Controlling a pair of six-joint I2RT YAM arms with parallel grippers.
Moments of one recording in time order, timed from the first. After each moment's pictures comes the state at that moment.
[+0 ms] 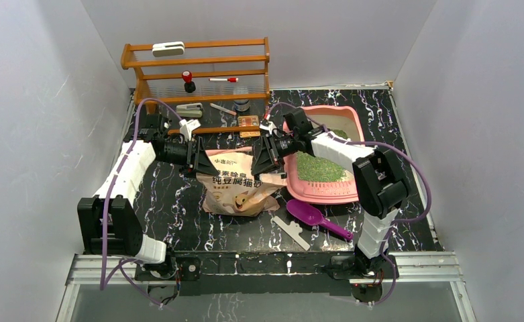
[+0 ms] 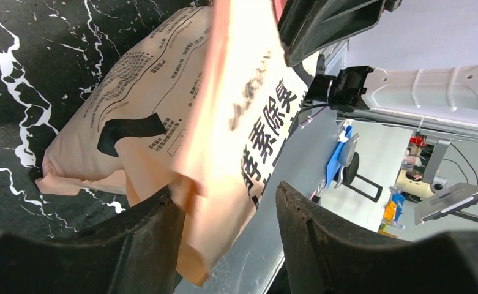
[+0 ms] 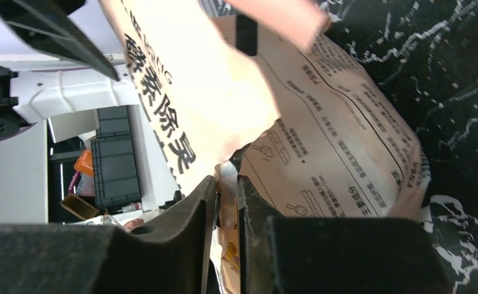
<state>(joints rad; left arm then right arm) -0.03 1.44 1.16 -1.04 0.97 0.01 0.56 1.84 1.27 -0.25 -1.13 0.56</state>
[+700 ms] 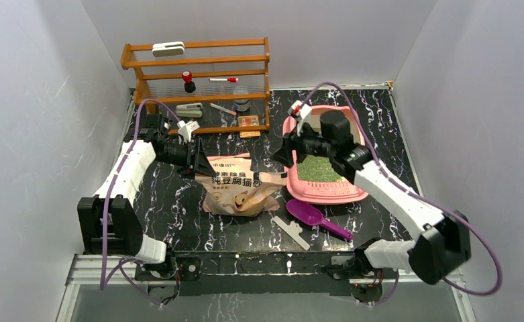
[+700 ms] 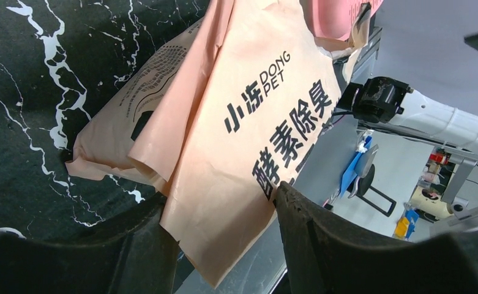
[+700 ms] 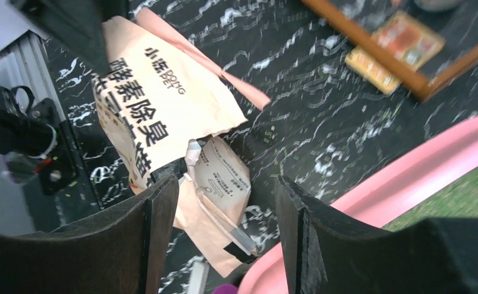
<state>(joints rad) -0.03 1.44 1.16 -1.05 0.86 0.00 0.57 1.30 1.07 -0.22 -0.54 0.10</state>
